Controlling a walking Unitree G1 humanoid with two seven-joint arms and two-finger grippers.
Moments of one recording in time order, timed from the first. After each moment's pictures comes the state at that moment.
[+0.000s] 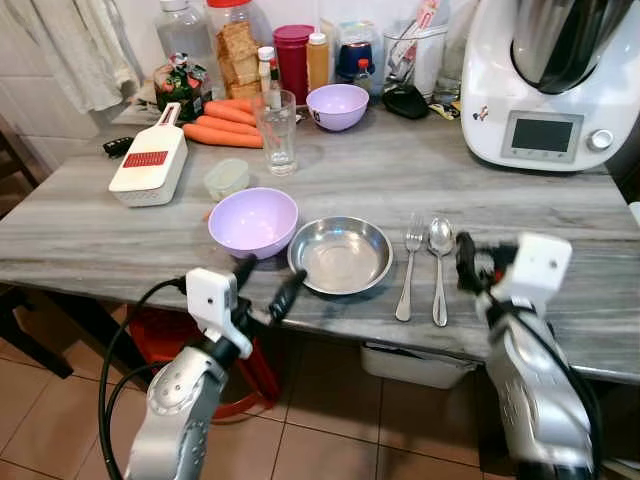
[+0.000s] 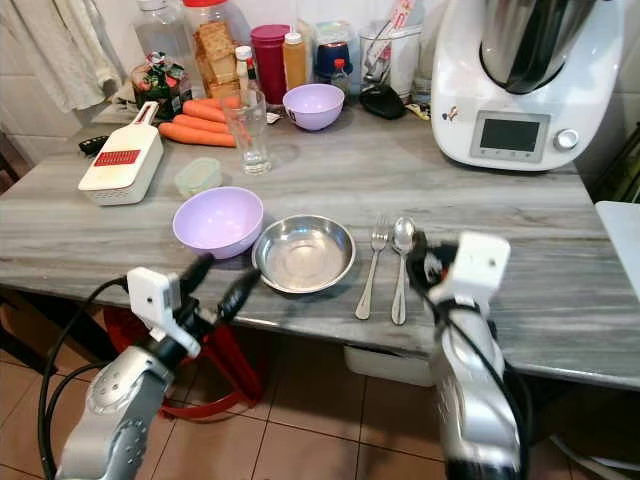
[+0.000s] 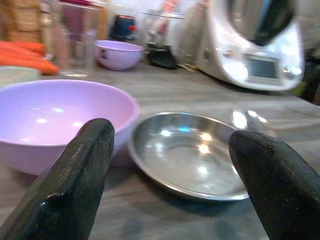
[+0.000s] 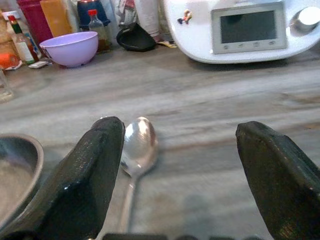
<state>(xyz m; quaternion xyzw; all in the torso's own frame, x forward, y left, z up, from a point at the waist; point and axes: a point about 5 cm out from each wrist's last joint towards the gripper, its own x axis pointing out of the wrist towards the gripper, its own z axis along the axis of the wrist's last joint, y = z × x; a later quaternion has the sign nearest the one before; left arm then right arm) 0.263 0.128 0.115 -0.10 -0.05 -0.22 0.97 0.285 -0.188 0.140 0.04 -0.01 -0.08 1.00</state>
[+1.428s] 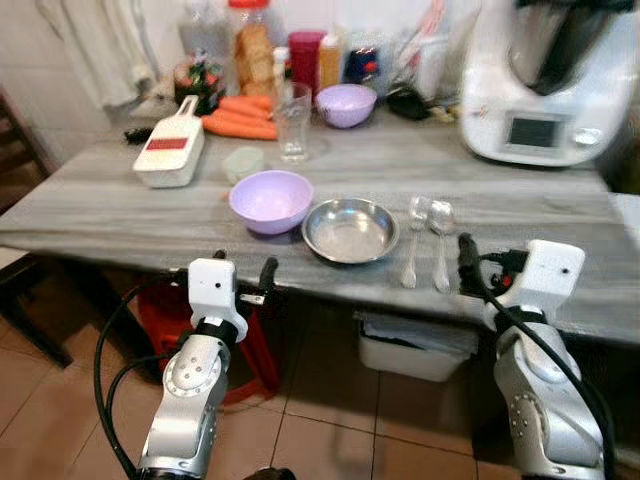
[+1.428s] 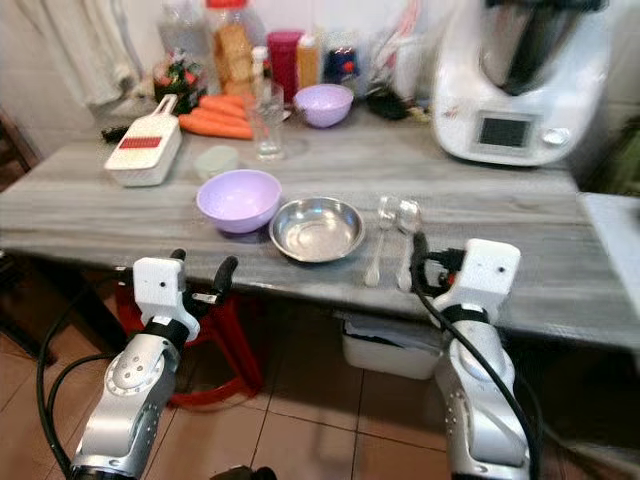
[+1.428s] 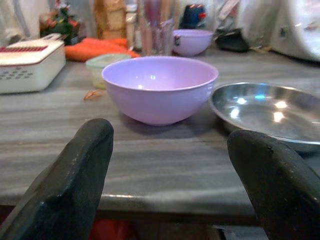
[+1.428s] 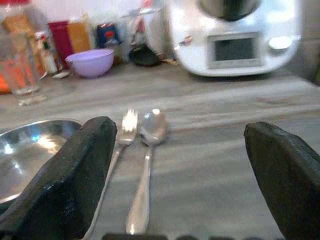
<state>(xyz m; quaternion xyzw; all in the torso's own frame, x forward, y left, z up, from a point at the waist) 0.283 0.135 0.104 -0.01 -0.02 -0.08 1.00 0.278 -0.188 0.147 0.04 -0.02 -0.07 1.00</state>
